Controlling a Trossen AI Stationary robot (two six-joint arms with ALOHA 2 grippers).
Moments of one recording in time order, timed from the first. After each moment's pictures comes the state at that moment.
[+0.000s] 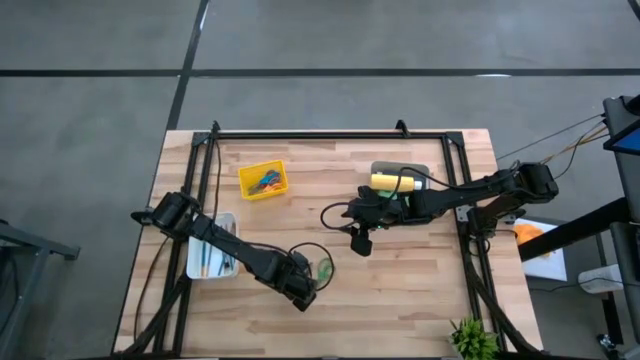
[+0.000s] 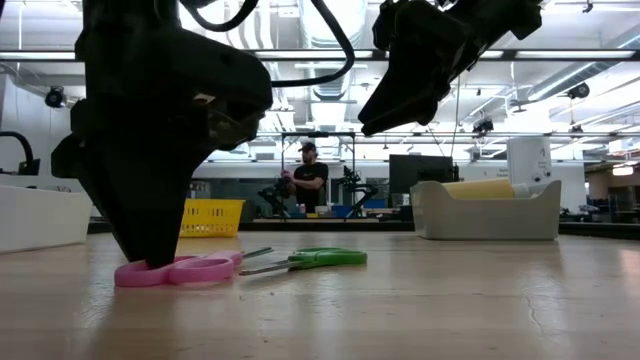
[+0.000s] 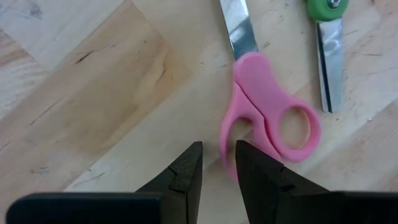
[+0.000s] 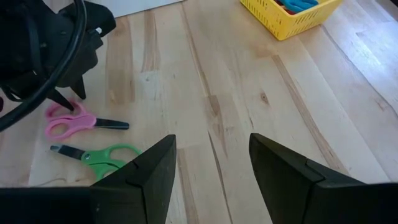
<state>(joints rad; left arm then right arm) -0.44 1.98 1.27 -0.69 -0.01 -1.31 0.09 1.49 0.91 -0.12 0.16 0.28</state>
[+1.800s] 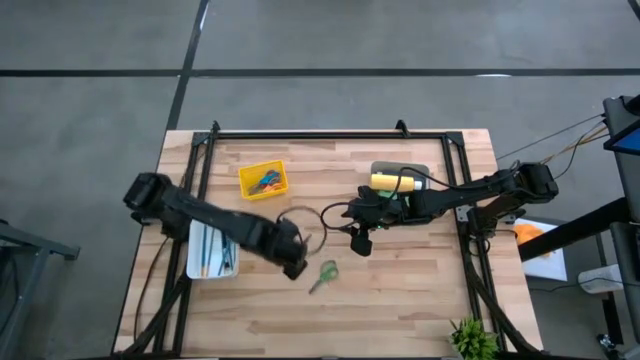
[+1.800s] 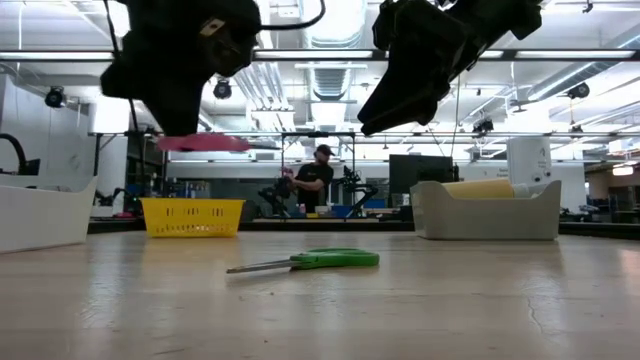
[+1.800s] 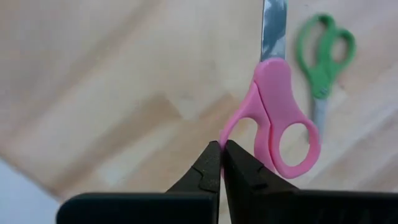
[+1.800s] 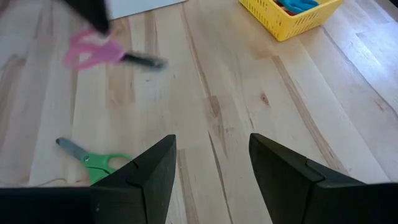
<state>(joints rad) -0.33 1.73 1.29 -0.97 -0.11 -1.20 0.09 1.49 0.91 -0.11 0.16 0.28</state>
